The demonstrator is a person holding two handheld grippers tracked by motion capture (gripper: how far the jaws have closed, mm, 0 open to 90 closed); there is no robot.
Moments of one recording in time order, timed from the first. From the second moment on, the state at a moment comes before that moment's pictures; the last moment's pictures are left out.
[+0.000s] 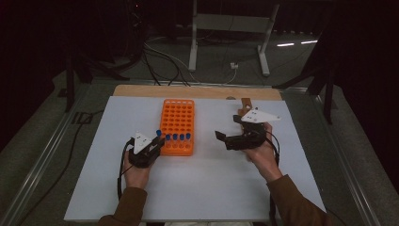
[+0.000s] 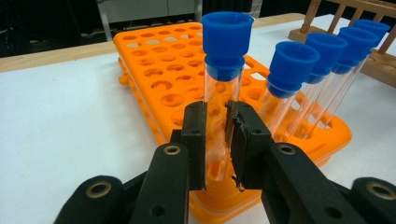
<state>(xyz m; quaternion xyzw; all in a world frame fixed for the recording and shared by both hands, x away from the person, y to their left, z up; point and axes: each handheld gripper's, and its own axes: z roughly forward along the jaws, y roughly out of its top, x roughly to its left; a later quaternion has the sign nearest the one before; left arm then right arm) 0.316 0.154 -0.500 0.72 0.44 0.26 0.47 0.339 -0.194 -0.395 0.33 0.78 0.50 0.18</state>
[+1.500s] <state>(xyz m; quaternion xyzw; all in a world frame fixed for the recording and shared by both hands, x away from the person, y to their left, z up) 0.288 0.172 -0.480 0.72 0.44 0.26 0.48 0.292 -0.276 -0.444 0.39 0.74 0.50 0.23</state>
